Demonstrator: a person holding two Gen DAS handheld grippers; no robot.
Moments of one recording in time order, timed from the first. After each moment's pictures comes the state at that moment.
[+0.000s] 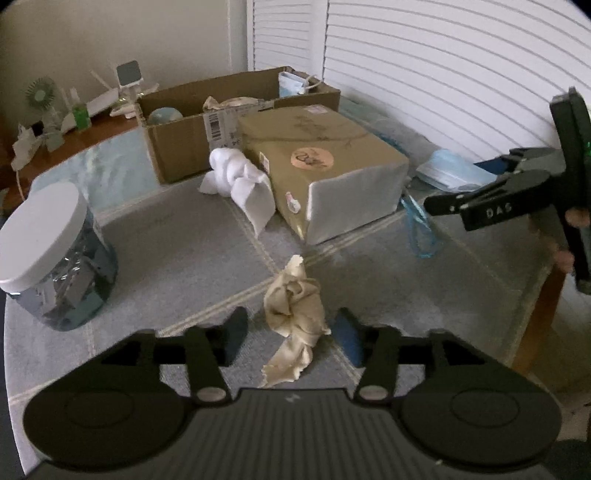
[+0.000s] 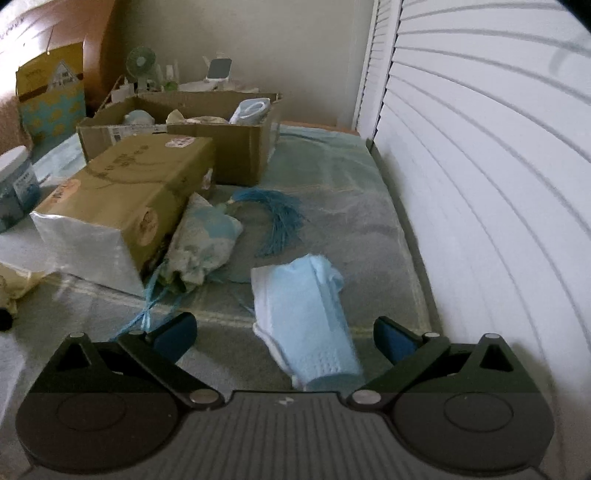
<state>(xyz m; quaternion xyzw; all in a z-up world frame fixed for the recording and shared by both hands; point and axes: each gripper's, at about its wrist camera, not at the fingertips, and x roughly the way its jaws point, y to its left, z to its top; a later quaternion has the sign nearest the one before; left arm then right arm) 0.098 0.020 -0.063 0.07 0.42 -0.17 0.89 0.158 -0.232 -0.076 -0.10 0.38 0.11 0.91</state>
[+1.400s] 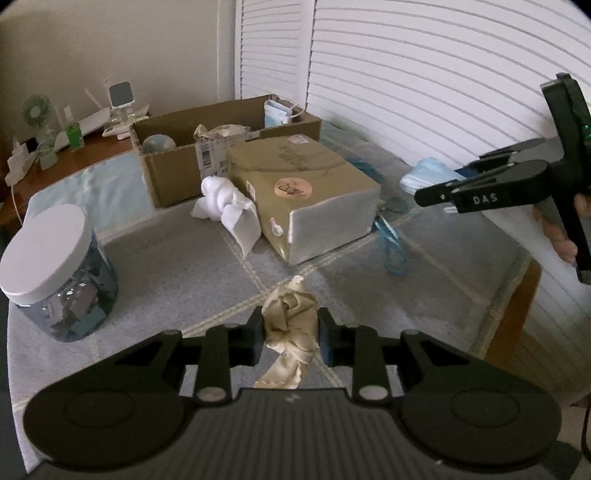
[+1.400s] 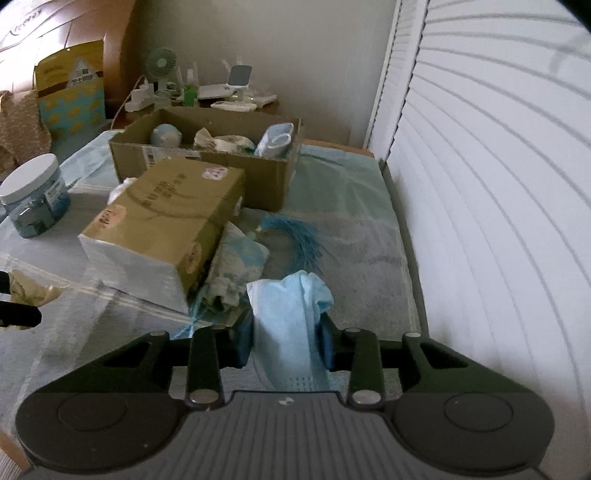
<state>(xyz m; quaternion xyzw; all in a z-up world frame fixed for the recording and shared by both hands) 0.083 0.028 -0.041 0.06 0.40 -0.21 0.89 0.140 -0.219 -0.032 -0.12 0.38 0.13 0.91</state>
